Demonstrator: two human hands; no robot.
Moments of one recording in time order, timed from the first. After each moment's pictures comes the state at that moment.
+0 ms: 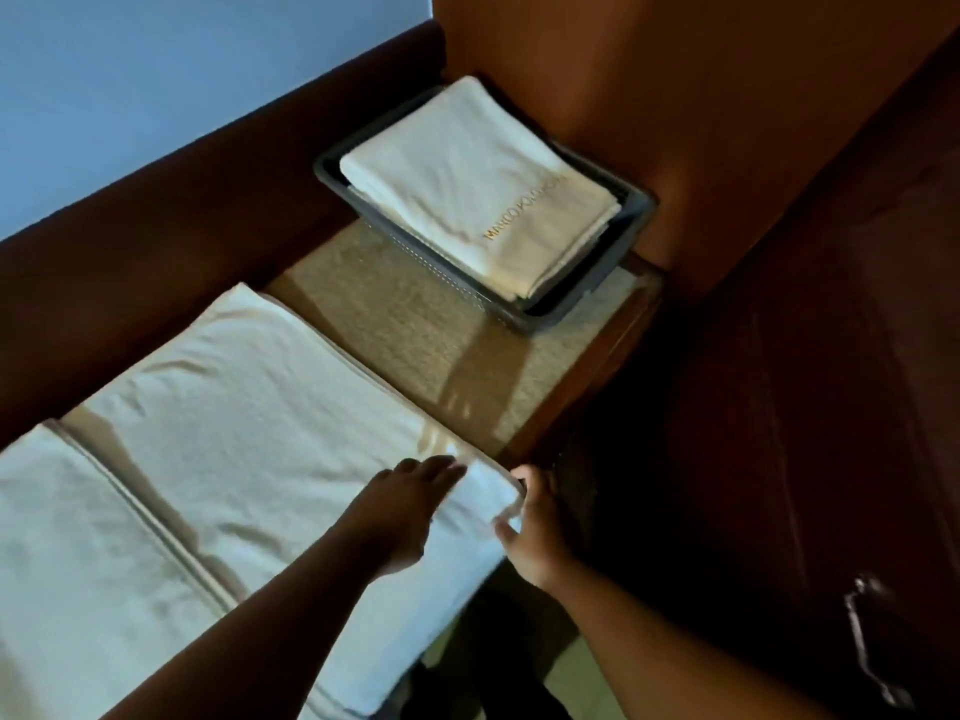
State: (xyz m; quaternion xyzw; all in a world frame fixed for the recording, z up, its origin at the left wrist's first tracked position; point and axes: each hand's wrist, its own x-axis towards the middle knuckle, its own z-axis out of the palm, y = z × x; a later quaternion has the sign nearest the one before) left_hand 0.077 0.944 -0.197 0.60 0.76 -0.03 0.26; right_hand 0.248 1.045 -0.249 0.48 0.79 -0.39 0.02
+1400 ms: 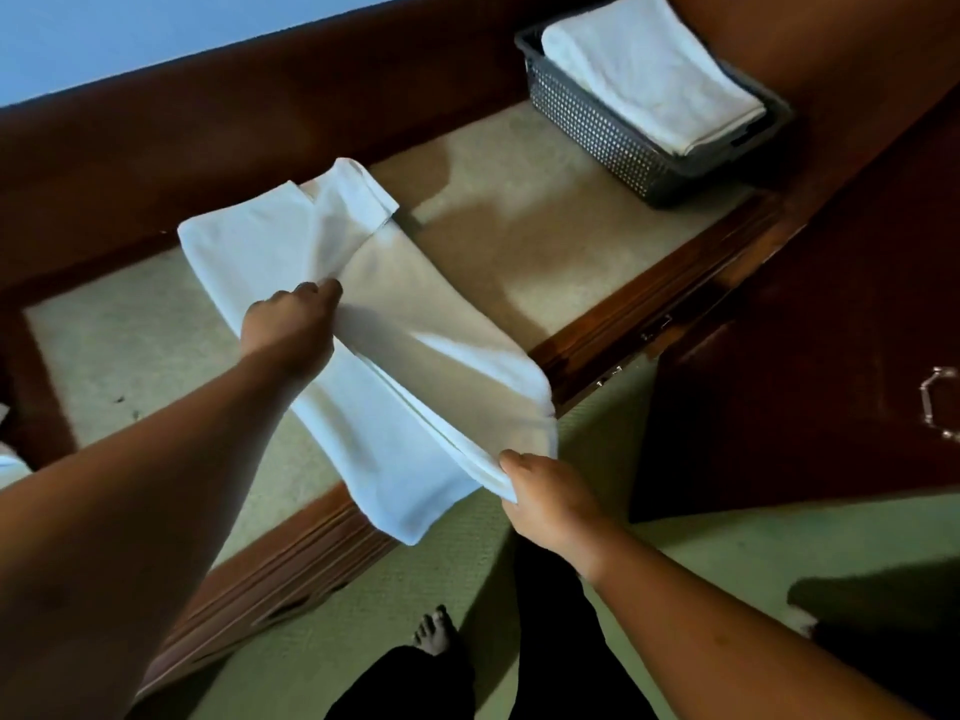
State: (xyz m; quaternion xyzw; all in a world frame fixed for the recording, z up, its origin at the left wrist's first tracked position) left_hand 0.019 0.622 -0.174 0.35 0.94 -0.02 -0.02; right_hand 0.319 0.767 -0.229 0.16 0.97 -0.14 0.11
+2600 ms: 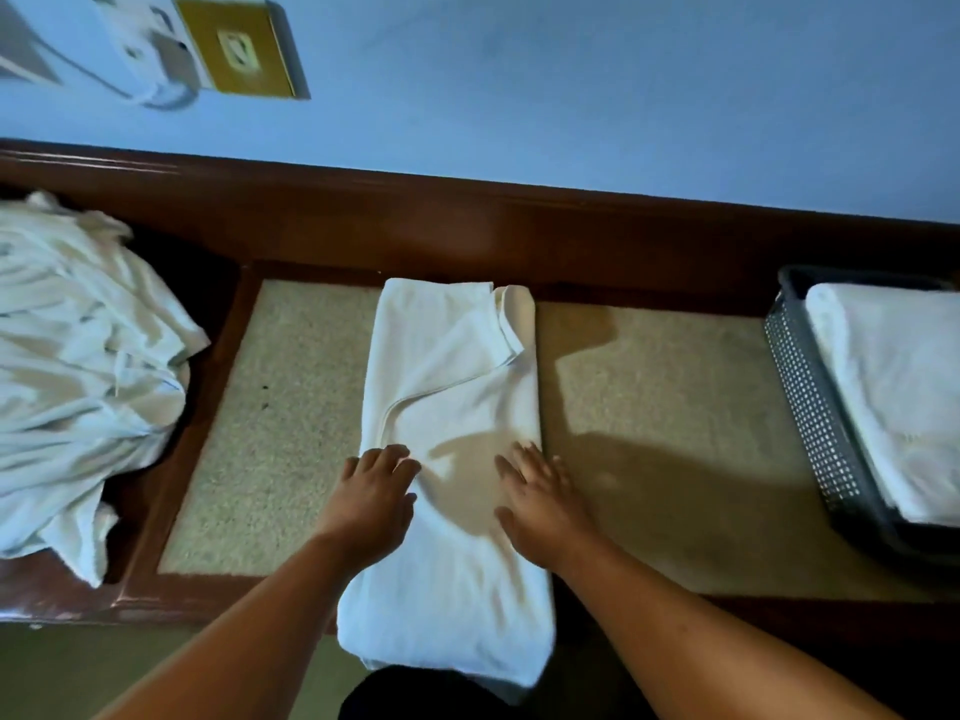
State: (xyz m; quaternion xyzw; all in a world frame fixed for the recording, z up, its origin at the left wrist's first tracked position) left_hand 0.083 0.616 -0.208 0.14 0.98 0.08 0.09; right_hand 0.080 0.869 -0.203 -0.14 0.96 -0.08 0.24
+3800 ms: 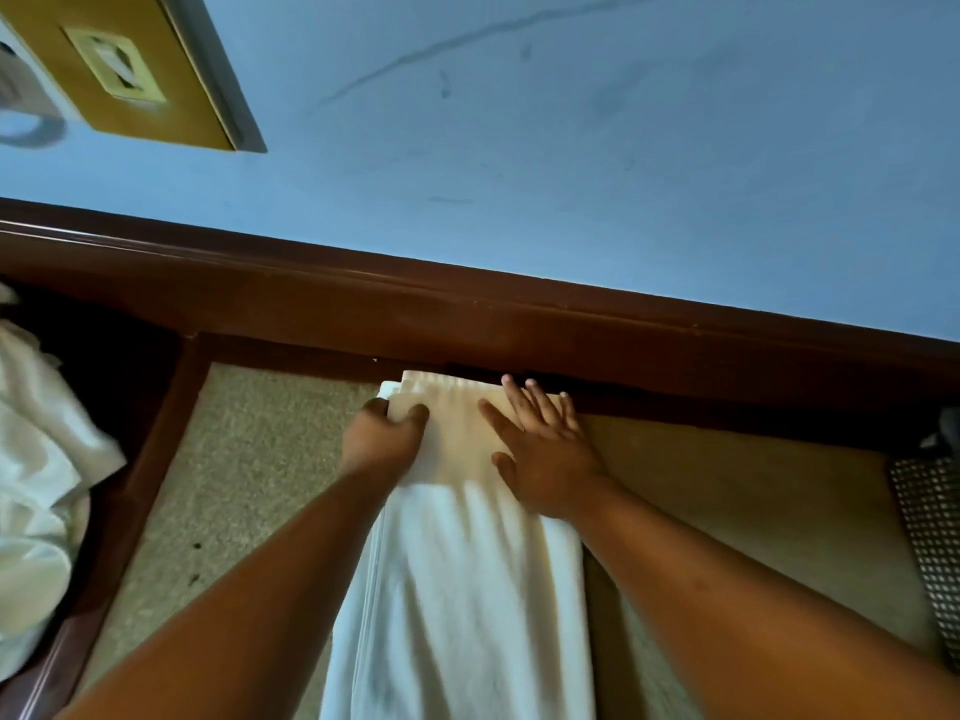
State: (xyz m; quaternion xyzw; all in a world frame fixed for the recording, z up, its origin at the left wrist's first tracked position) left_hand -0.223 0.620 -0.245 -0.29 0.84 0.43 0.11; right_hand -0.224 0.835 -0.236 -0.21 0.96 -0.01 0.18
